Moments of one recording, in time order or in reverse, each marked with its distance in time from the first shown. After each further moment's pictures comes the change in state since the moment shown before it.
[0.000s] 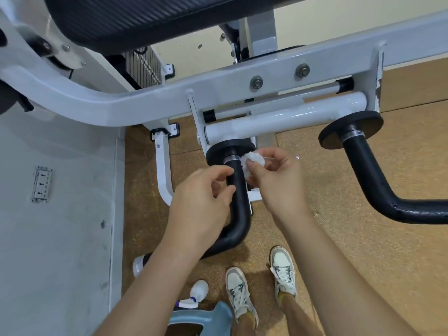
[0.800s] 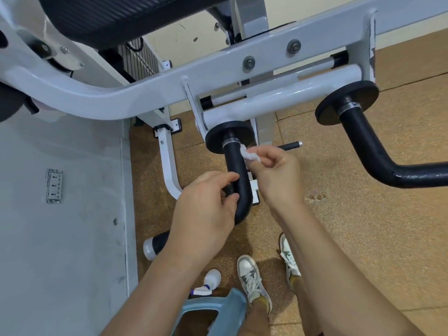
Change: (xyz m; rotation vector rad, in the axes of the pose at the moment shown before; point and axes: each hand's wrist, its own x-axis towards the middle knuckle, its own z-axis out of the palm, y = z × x) left_hand -0.032 -0.005 0.002 0.204 -0.080 0.123; right_hand -0.023 0.020 -0.004 0.026 0.000 0.023
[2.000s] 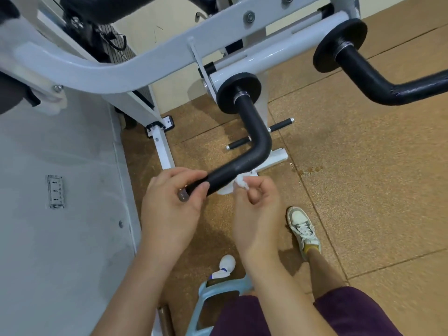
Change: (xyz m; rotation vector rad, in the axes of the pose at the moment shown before) left_hand -0.075 -0.093 -0.033 -0.112 0.157 -0.040; right_hand -0.153 0.052 0.085 0.075 0.381 -0.024
